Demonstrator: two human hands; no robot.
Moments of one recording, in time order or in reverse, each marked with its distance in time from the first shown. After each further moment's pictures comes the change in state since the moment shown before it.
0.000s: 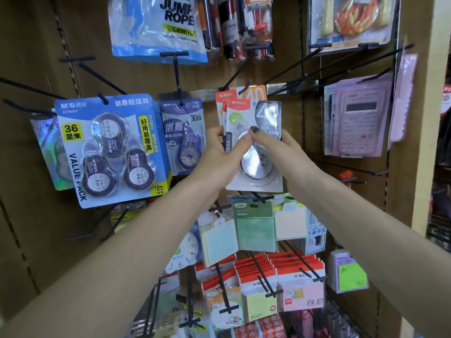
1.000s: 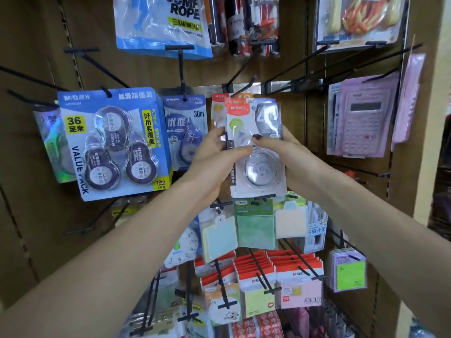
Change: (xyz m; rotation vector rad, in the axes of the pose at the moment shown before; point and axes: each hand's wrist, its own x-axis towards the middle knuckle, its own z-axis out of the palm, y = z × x) left_hand 0.004 -0.013 -0.005 -0.234 -0.011 -0.058; right_hand 0.014 0.013 -0.016 0.153 -0.252 -0.011
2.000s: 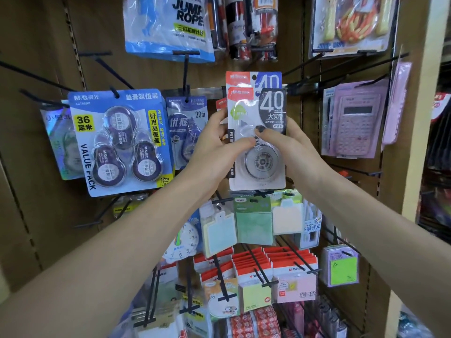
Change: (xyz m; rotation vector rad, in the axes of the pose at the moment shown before) left_hand -0.018 0.021 -0.005 0.107 -0.059 0.259; right_hand -0.035 -0.024 0.023 -0.210 0.191 -0.154
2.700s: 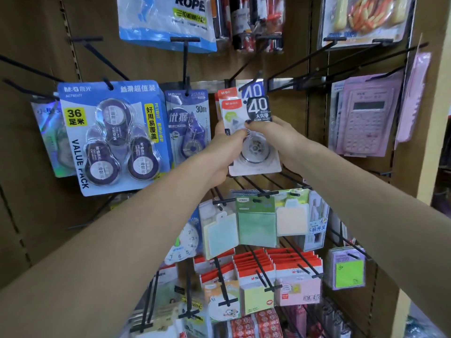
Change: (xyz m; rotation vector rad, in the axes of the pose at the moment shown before) left_hand 0.058 -0.041 0.013 0.030 0.024 -0.395; right_hand 0.079 0.022 0.013 -0.161 0.009 0.224
